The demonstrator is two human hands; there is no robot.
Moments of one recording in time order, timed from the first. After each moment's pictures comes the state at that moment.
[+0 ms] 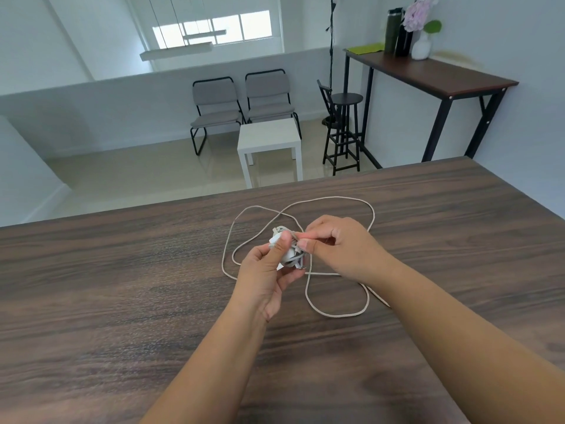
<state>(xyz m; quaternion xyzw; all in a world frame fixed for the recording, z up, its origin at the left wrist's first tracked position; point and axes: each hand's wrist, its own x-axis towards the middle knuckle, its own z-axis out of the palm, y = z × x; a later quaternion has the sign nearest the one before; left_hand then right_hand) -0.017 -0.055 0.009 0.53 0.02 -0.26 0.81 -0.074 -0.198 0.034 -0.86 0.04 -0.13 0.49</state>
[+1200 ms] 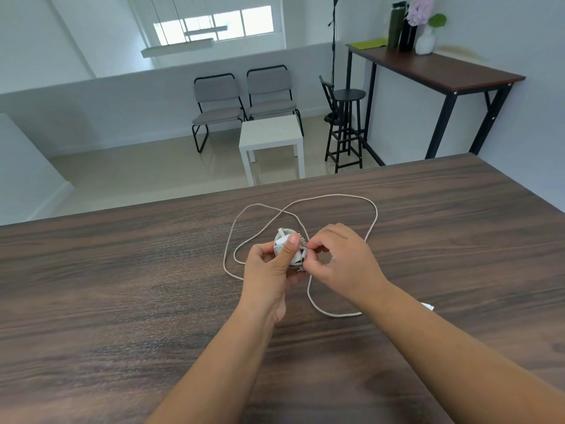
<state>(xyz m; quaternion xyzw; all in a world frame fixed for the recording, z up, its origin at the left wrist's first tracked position) -0.023 -0.065 -0.003 0.53 0.01 -0.21 0.82 -0.071 -0.187 -0.007 -0.89 0.02 -0.37 0.27</state>
